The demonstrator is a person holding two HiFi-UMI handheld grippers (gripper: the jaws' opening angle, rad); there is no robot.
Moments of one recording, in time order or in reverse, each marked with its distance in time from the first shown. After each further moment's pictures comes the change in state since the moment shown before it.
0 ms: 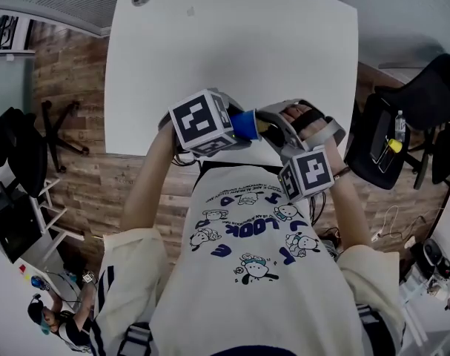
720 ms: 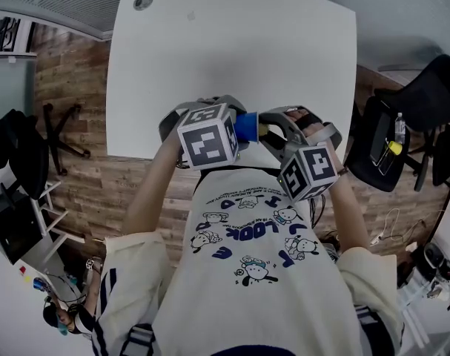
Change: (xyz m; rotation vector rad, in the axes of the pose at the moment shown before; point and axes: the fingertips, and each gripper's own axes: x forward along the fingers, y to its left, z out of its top) left arm -0.004 0.005 0.002 0.215 0.091 0.185; right arm -0.001 0.001 0.003 0.236 -0.088 0.056
